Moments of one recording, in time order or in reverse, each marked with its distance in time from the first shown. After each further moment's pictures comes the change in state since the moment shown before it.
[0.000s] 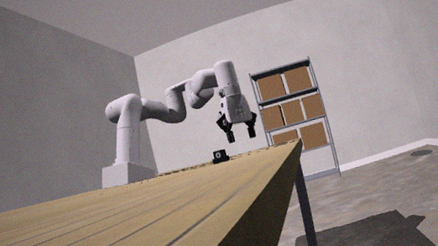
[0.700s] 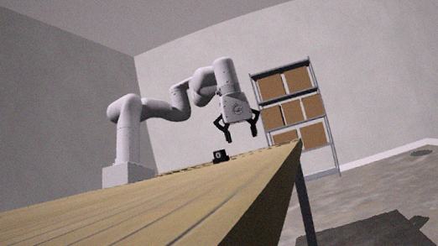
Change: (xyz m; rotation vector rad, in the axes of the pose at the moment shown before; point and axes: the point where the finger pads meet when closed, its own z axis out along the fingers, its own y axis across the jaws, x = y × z) arm -0.031 -0.020 0.000 0.001 -0.001 0.308
